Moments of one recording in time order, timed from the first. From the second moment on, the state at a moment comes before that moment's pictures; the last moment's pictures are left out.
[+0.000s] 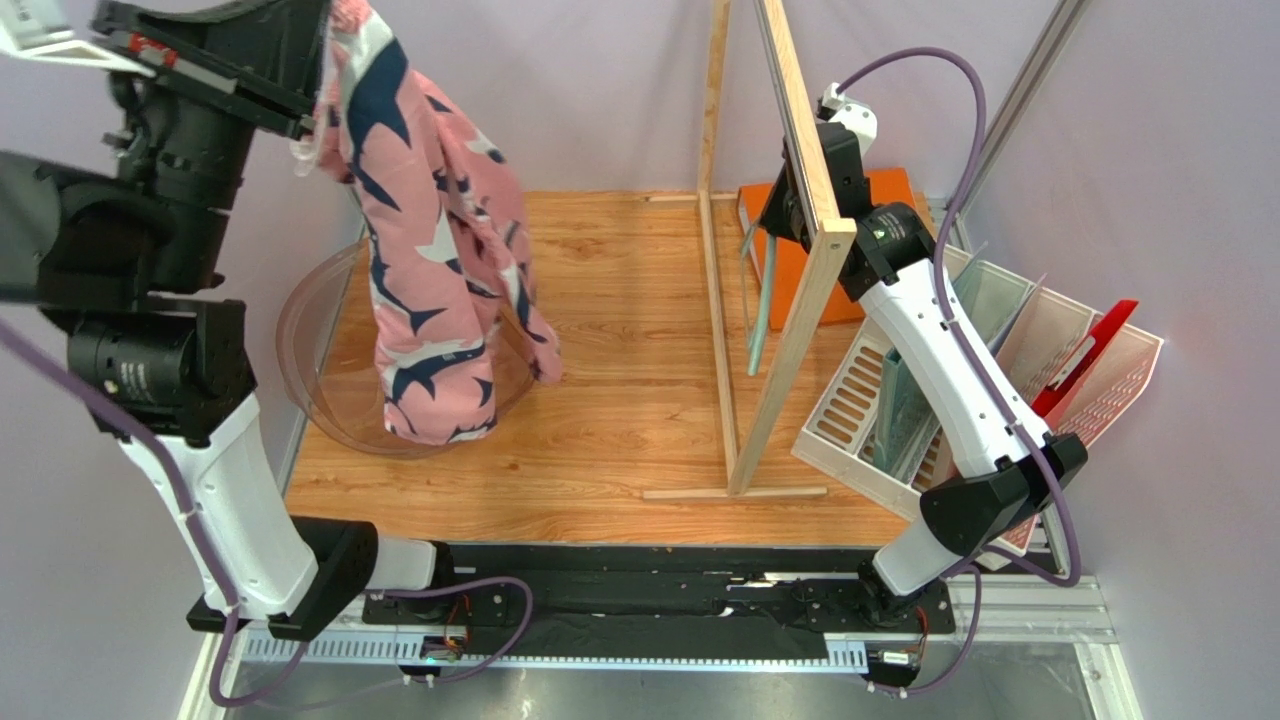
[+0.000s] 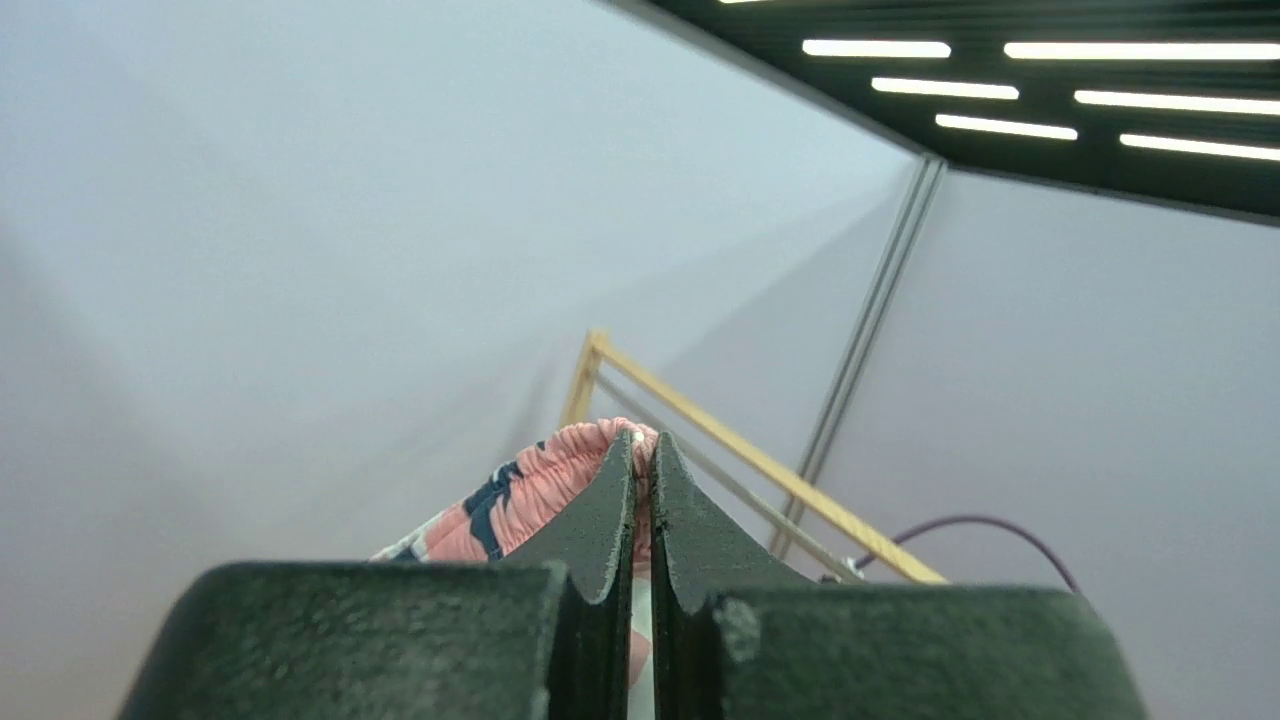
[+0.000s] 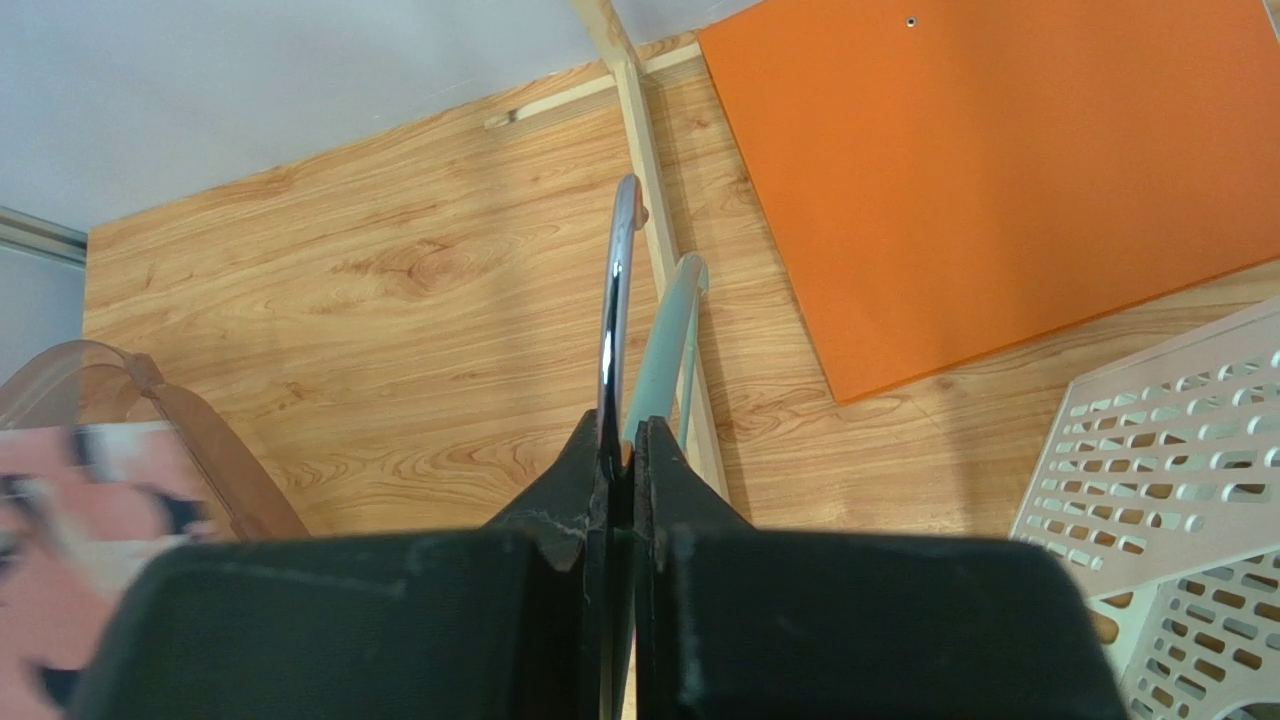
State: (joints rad) left arm -0.08 1.37 2.49 -0.52 0.27 -0.55; right arm 0.48 1.58 1.88 -0.79 0.42 0.56
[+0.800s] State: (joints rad) left arm 0.20 1.42 2.06 -0.43 0.23 -0.41; right arm 0.48 1.56 1.88 -0.84 0.35 0.58
